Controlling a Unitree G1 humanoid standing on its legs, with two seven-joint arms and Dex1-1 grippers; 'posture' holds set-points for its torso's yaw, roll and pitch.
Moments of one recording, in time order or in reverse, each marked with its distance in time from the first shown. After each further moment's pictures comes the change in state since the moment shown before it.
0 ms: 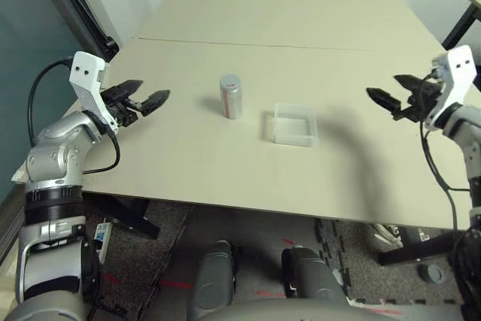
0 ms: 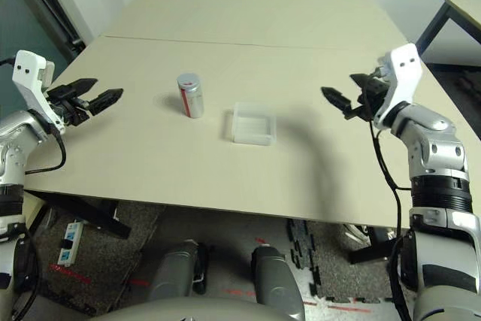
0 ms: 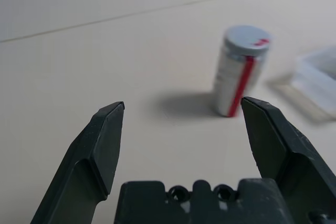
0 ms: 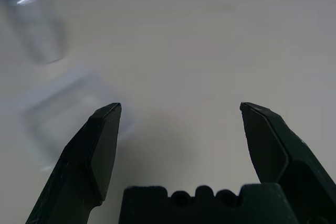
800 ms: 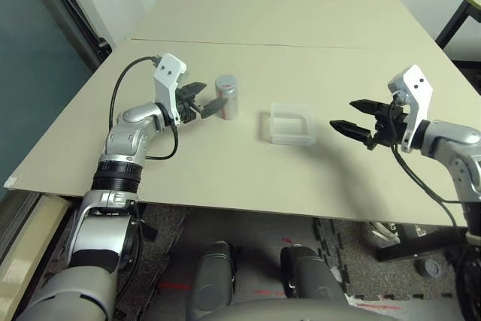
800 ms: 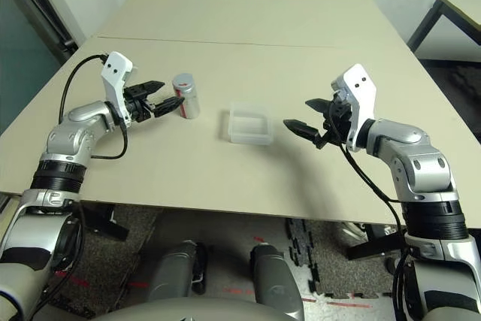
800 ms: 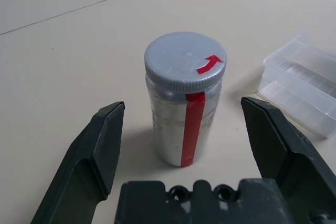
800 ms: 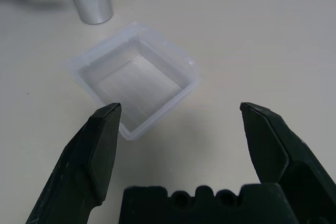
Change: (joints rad) left arm -0.266 -0.193 -0.234 0.451 0.193 -0.283 -0.038; right arm 0.103 0.024 0.046 -0.217 0.025 0.122 -0.028
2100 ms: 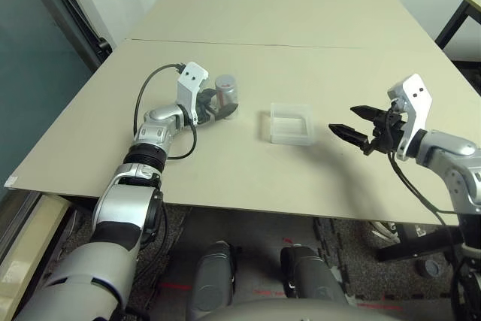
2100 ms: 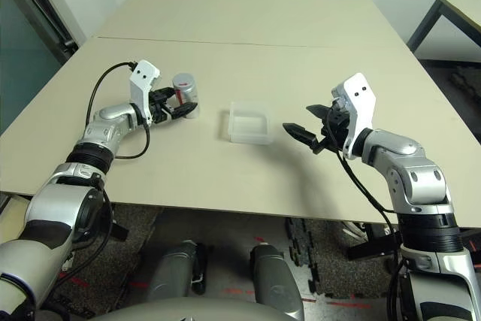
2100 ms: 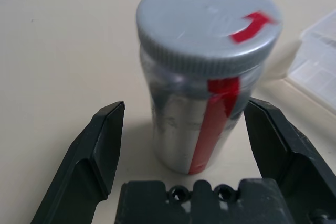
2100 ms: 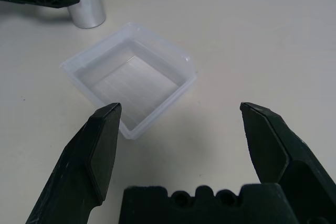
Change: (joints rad) left arm -0.206 -0.114 -0.012 0.545 0.146 -0.278 0.024; right arm 0.048 0.026 -0.022 -0.039 0.017 -0.004 -0.067
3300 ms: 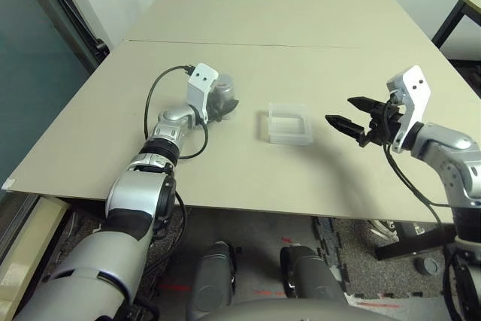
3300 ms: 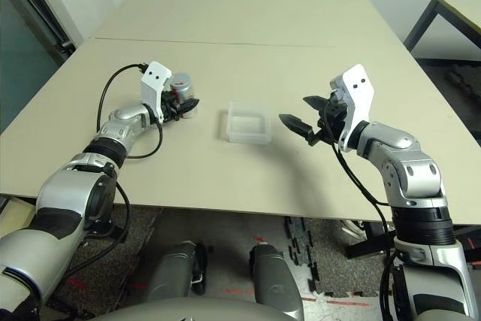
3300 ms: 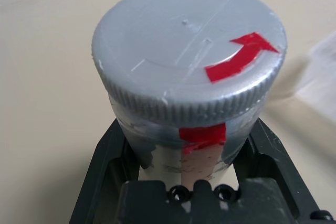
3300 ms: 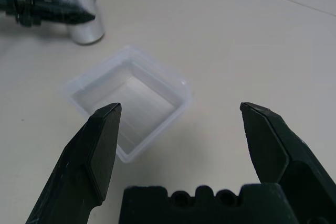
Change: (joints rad) left arm -0.104 -0.046 0.037 0.151 0.062 -0.122 -0.007; right arm -0.082 0.023 0.013 0.061 -0.007 -0.024 0.013
